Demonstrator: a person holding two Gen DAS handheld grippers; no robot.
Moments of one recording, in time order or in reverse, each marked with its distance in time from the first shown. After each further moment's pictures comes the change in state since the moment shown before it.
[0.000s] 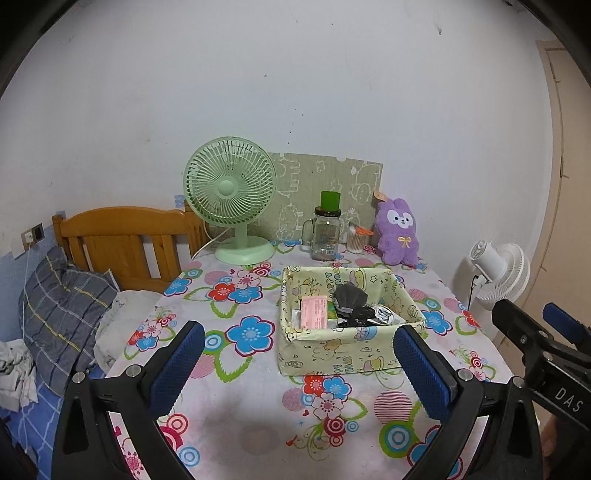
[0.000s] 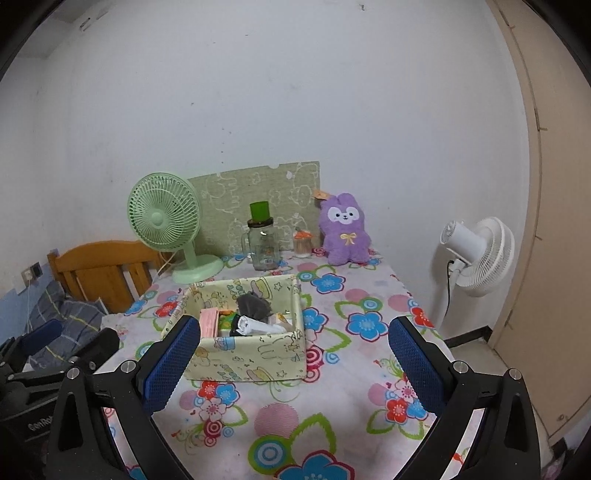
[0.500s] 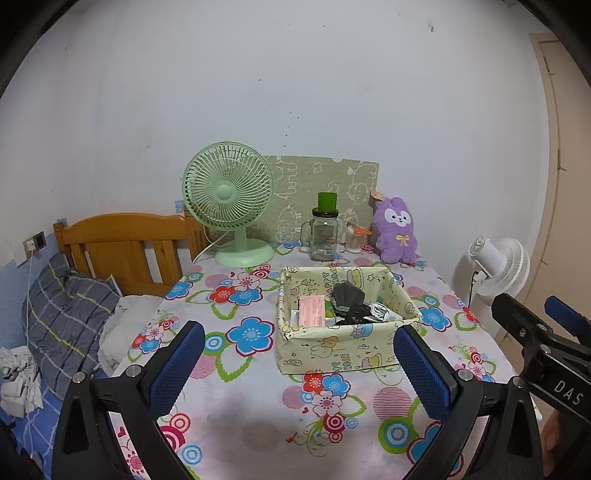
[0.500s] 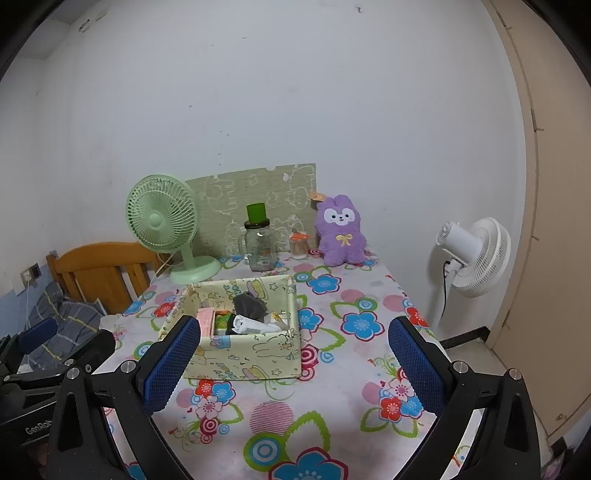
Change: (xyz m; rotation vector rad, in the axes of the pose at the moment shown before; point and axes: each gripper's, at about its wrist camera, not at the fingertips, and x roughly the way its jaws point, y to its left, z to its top) left arm -0.007 -0.006 -0.001 0.025 -0.007 0.005; right arm -0.006 -0.006 -0.001 -0.002 -0.009 -0.012
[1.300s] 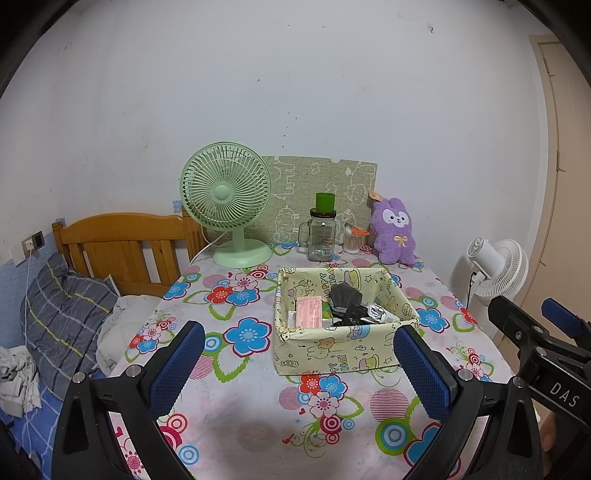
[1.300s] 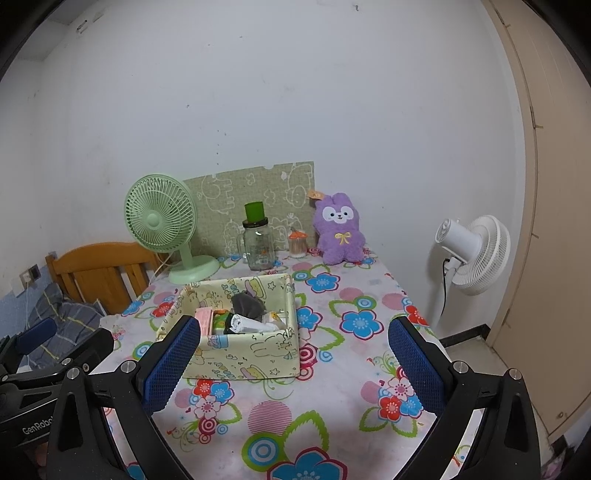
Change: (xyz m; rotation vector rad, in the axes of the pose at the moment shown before) left arm 0.000 -0.001 0.001 -0.004 -0.001 -0.004; right arm 0.001 -0.001 0.000 0.002 0.001 0.001
